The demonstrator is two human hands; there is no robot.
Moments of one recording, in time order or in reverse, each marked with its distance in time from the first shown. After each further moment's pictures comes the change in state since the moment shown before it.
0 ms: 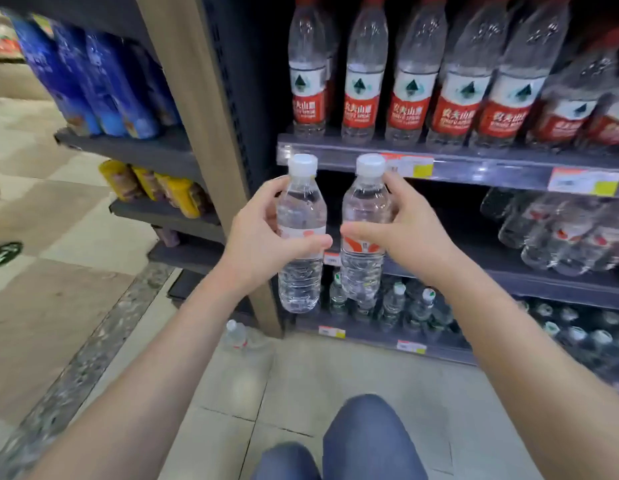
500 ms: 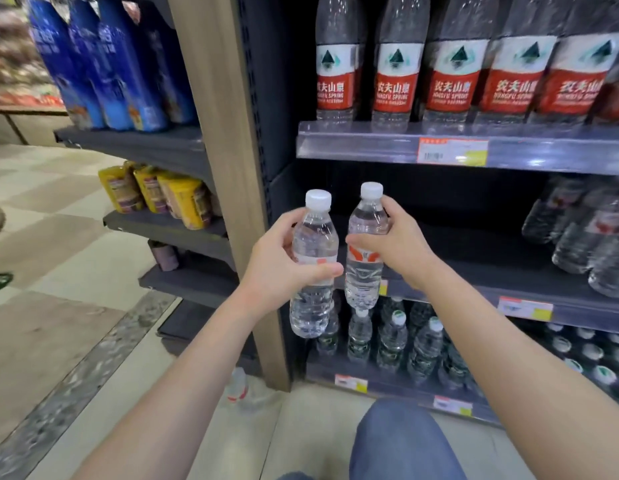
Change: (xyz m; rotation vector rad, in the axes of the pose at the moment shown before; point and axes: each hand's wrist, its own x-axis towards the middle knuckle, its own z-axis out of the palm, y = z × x) left_hand 0.022 -0.143 0.027 -0.049 0.008 0.066; right_hand 0.082 0.142 0.076 0.076 0.079 -0.028
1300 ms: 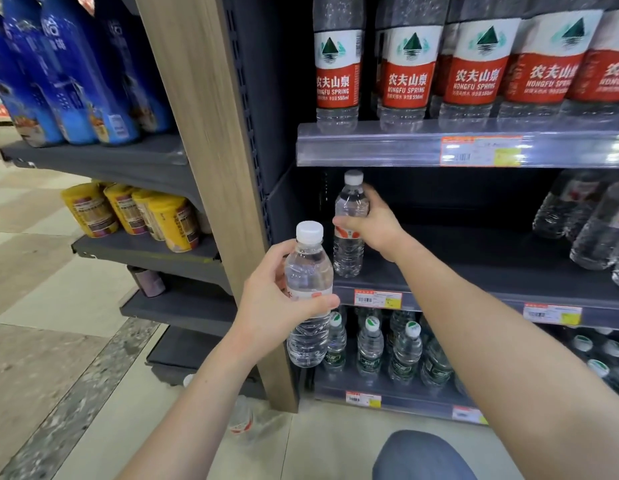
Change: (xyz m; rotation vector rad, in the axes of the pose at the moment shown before) left_hand 0.015 -0.039 -0.017 -0.051 -0.047 -0.078; right_hand 0.121 0.047 0.041 0.020 0.053 0.081
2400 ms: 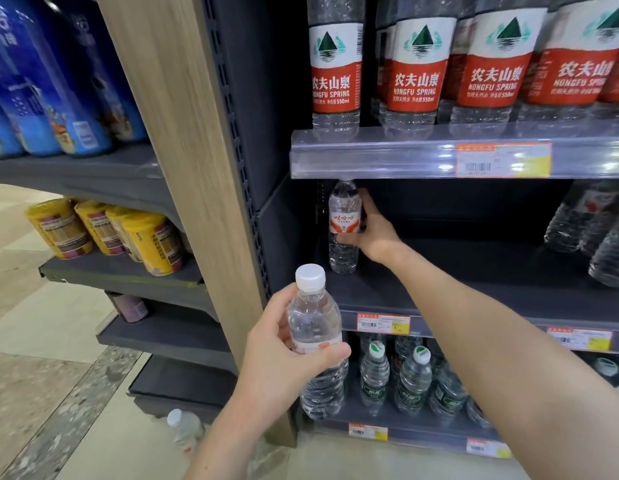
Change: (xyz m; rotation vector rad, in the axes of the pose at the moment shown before) left_hand -0.001 -0.043 0.021 -0.092 -0.003 -0.109; right_hand 0.066 0.044 0.001 -0.250 -0.008 0.043
